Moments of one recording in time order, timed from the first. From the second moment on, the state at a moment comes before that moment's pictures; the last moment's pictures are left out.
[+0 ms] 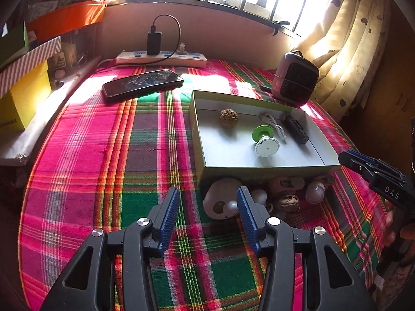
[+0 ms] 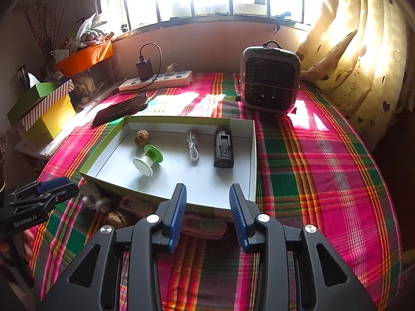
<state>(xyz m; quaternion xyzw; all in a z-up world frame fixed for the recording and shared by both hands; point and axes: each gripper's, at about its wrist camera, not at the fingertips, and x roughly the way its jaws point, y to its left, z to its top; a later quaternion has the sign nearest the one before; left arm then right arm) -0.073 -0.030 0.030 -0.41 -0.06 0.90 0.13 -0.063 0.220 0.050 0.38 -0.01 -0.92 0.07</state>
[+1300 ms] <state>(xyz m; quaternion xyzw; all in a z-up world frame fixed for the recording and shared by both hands) -0.085 -0.025 0.009 -0.43 -0.08 0.88 0.15 -0.047 0.218 0.023 0.38 -0.02 -0.91 0.16</state>
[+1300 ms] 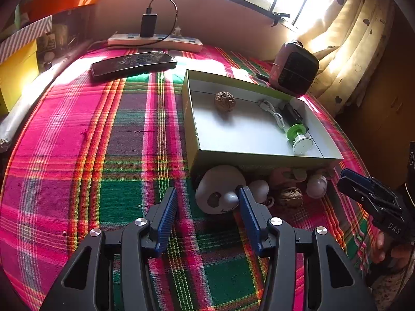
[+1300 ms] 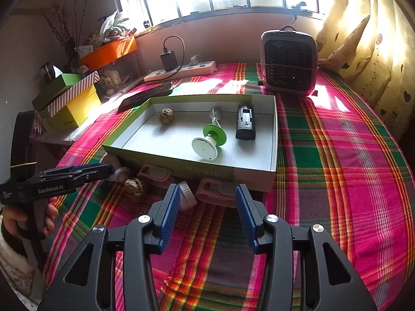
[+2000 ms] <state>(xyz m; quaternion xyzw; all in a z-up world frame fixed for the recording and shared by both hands) -0.092 -0.021 0.009 -0.43 -0.08 0.88 0.16 -0.056 0.183 0.012 0.39 0.02 -0.89 0.22</state>
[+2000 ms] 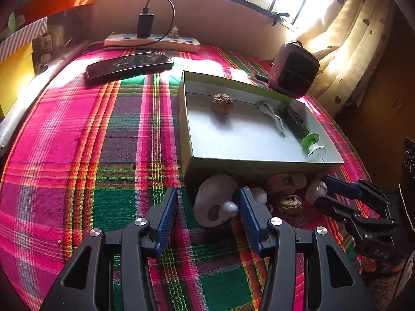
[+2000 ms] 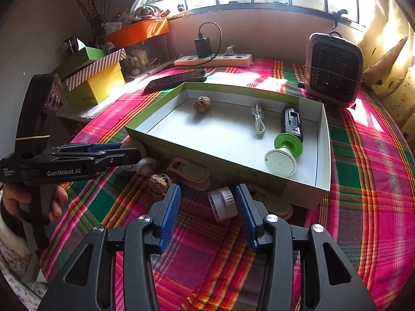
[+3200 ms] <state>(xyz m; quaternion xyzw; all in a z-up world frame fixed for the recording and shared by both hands) -0.095 -0.015 0.010 -0.43 -0.06 0.89 0.14 -0.068 0.186 -0.001 0.43 0.02 -0.88 0.19</state>
